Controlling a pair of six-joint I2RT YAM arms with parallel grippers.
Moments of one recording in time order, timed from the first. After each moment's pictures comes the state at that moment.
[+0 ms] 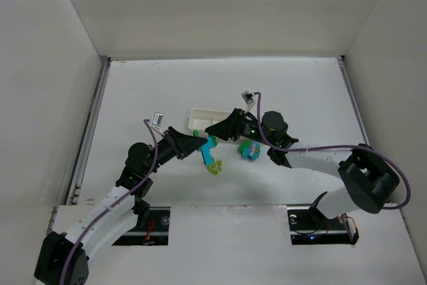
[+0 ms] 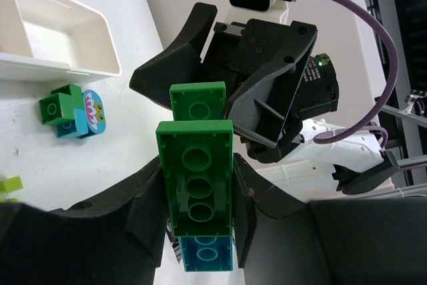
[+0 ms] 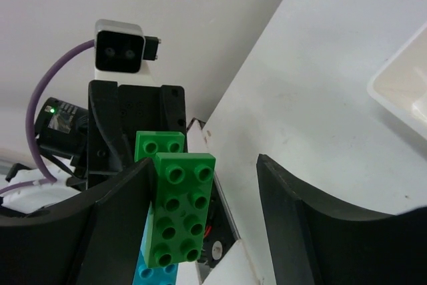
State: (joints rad) left arm -0.48 0.67 0.21 0.53 0.43 -1.23; right arm 0.75 1.44 0.67 0.81 -0.39 0.96
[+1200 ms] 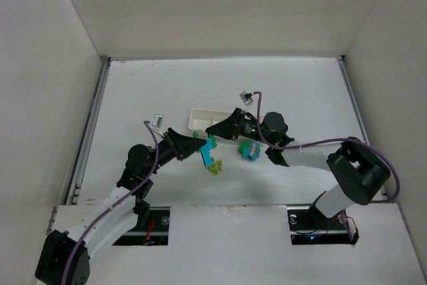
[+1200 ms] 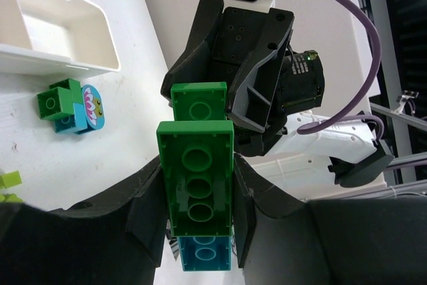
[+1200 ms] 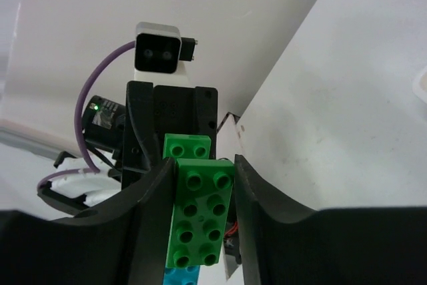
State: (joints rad) left arm -0.47 0.68 0.17 0.59 0.46 -1.26; right arm 0.72 1.54 0.66 1.02 -0.51 1.10
